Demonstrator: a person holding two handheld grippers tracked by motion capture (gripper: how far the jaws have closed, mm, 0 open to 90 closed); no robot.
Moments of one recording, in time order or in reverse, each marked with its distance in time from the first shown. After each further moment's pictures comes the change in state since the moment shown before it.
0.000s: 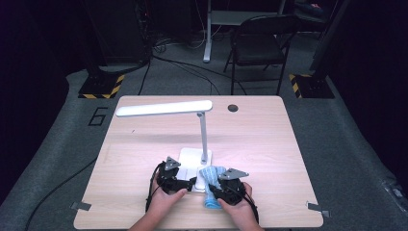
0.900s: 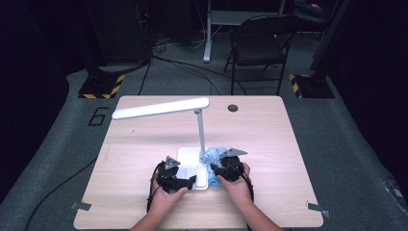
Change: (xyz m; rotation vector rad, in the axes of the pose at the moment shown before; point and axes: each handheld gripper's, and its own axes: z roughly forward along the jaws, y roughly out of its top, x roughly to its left) left arm 0.000 0.001 0.002 -0.013 0.025 -0.044; right arm -0.045 0.040 0.036 -0.006 -0.089 0.100
